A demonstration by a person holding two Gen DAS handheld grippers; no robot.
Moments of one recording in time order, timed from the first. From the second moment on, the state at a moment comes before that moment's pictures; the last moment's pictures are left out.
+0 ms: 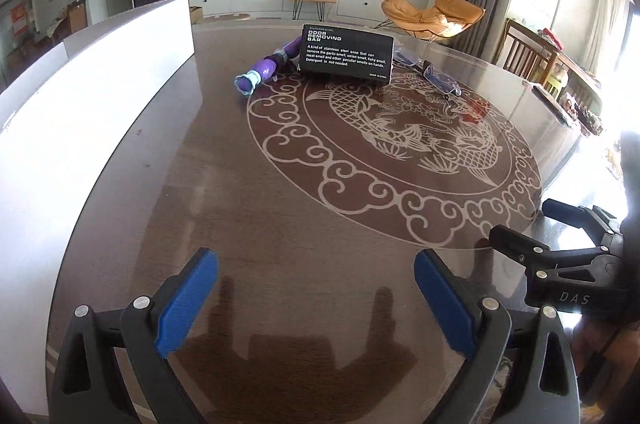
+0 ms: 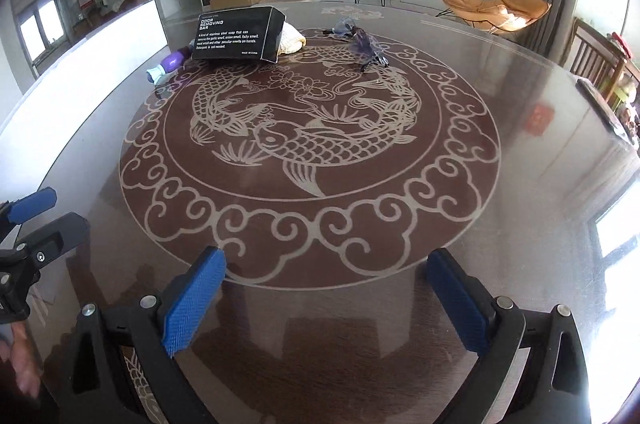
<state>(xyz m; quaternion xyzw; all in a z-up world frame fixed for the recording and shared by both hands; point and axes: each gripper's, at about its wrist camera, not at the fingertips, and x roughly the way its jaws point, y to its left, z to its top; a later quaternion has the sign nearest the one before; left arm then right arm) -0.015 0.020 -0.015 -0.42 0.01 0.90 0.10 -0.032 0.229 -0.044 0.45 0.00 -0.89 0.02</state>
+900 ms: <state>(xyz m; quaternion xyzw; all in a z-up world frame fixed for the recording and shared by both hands) -0.022 0.015 -0.027 -0.44 0.01 0.89 0.08 -0.033 0.229 -0.049 0.46 0.01 -0.89 0.01</state>
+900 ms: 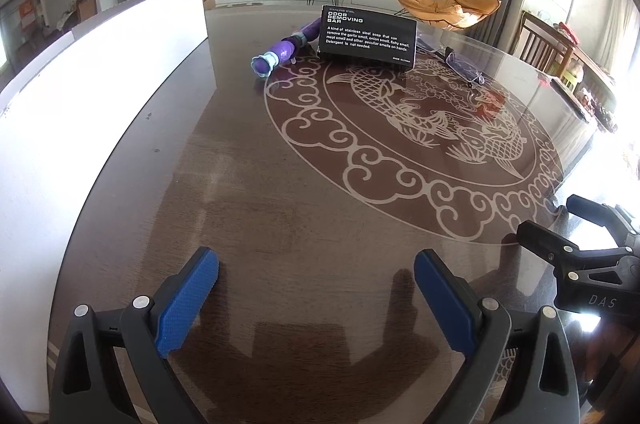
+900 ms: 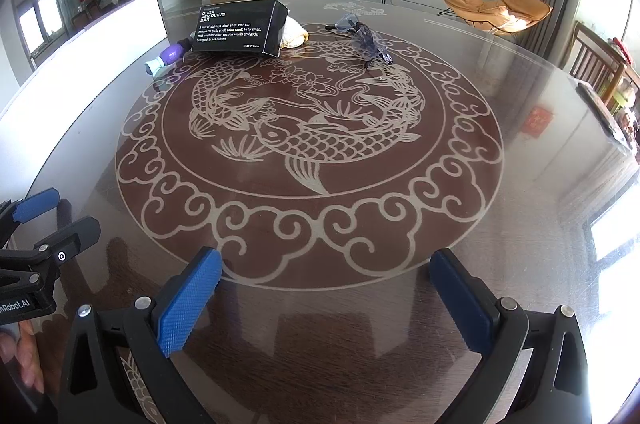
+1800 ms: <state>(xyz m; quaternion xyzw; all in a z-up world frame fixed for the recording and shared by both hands) -0.029 0.015 -0.027 -0.46 0.05 0.88 0.09 -0.034 0.229 -0.049 0.46 0.01 -0.89 0.01</state>
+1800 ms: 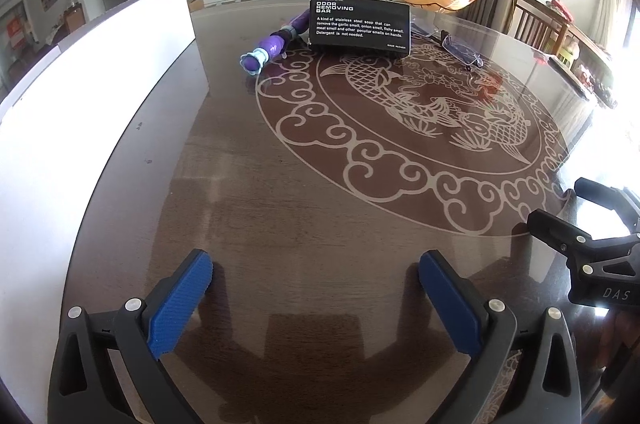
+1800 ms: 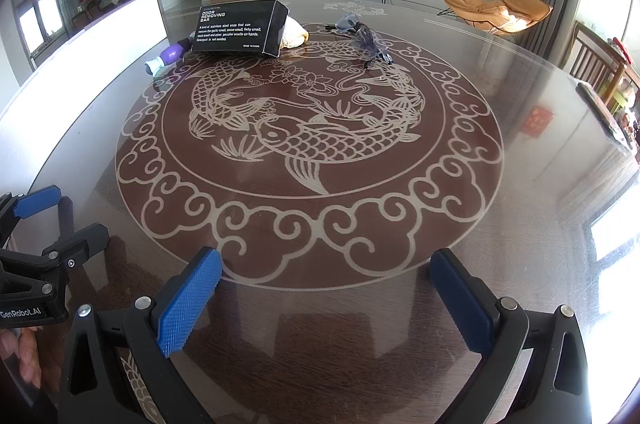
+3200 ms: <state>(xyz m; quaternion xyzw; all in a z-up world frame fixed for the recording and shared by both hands) -0.024 0.012 -0.026 -0.45 0.02 0.89 0.08 -0.275 0.258 -0.039 0.49 0.05 -0.87 0.03</state>
